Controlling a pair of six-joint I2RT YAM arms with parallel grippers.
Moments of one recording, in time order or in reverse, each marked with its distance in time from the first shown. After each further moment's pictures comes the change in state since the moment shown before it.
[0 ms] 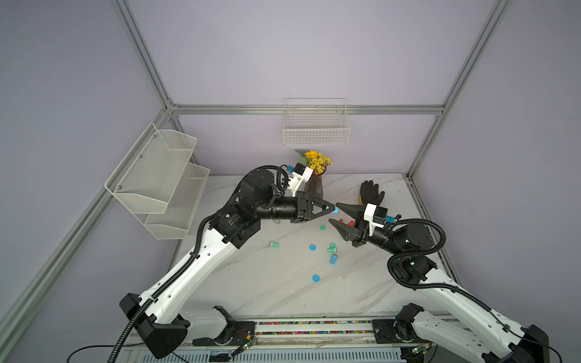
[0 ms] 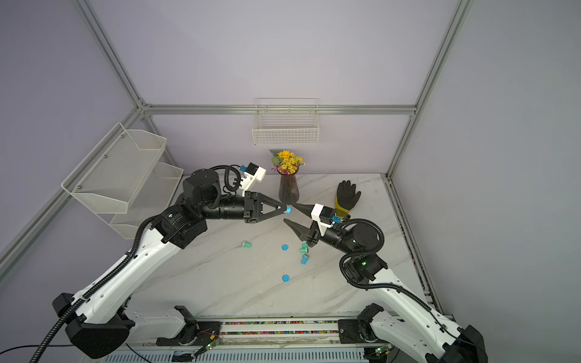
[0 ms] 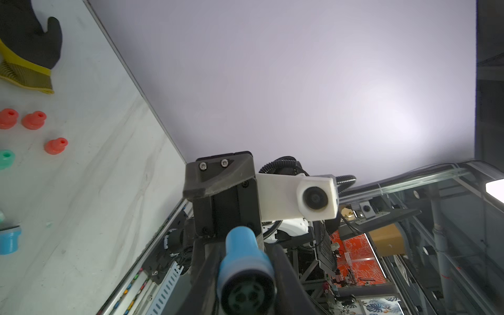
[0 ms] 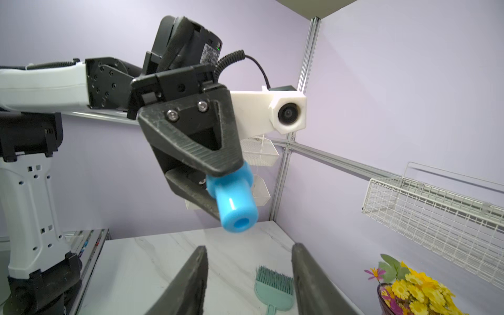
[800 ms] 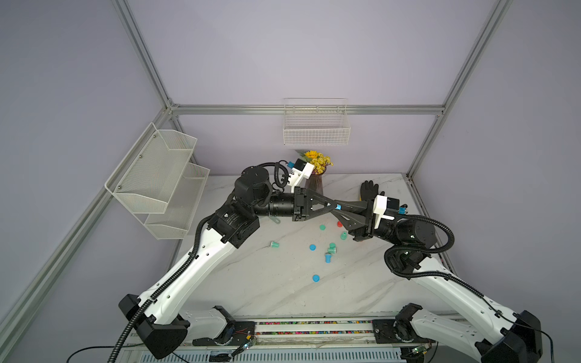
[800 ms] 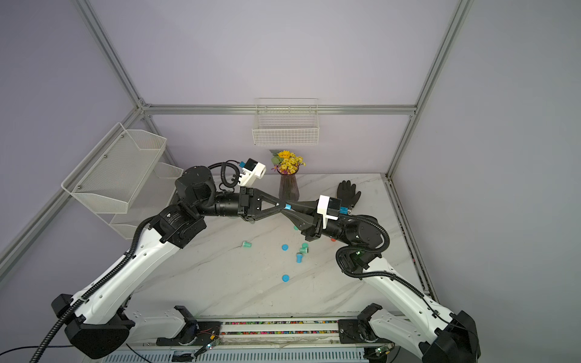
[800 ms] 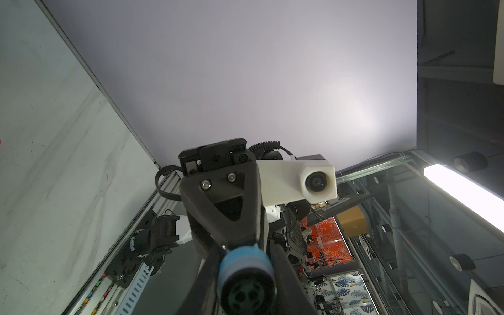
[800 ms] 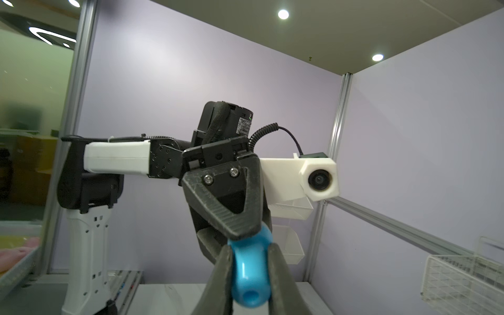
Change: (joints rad) left arm 0.006 -0.003 0.003 0.103 0.084 -0.106; right arm 0.000 0.089 0.099 0.200 -0.152 0.153
